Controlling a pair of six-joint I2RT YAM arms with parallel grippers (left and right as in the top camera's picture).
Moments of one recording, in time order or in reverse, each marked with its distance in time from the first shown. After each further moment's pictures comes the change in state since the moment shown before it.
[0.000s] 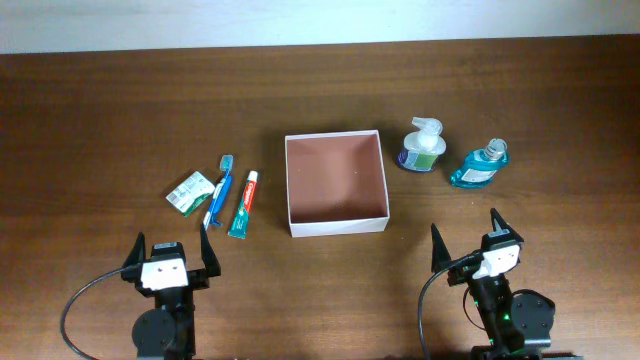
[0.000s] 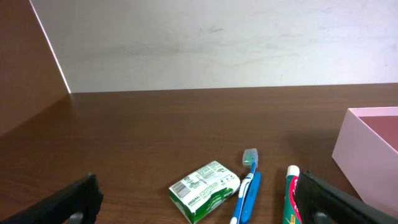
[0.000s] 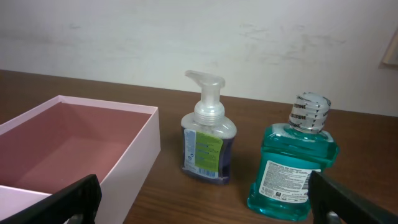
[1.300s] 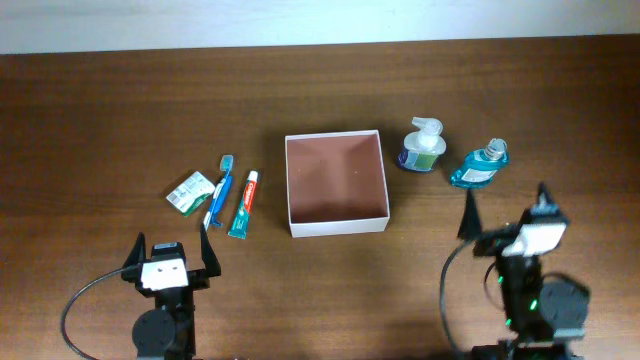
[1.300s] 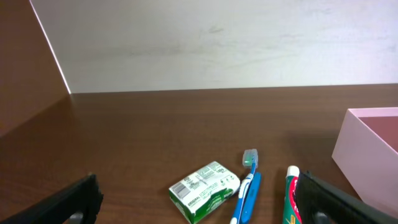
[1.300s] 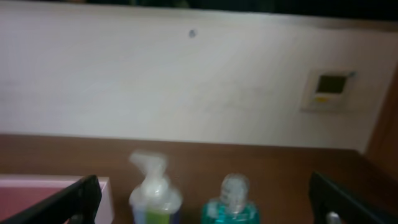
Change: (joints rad) left arm 0.000 -0.002 0.000 -0.001 0.000 0.000; right arm 0.001 0.374 0.360 0.093 0.225 -0.001
